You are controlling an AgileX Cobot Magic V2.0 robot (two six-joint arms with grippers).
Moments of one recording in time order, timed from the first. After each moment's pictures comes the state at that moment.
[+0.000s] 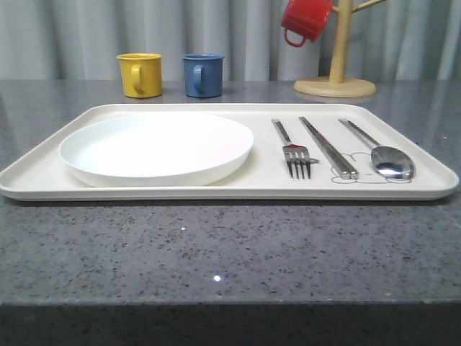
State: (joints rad) left arm -0.02 0.00 0.00 -0.04 0.08 0.13; right arm 0.03 -0.01 0.02 0.08 0.03 -0.10
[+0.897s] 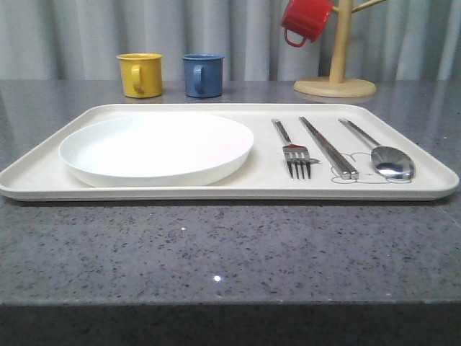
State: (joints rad) left arm -0.02 0.00 0.00 -0.04 0.08 0.13; right arm 0.03 -0.01 0.02 -0.02 0.03 0.09
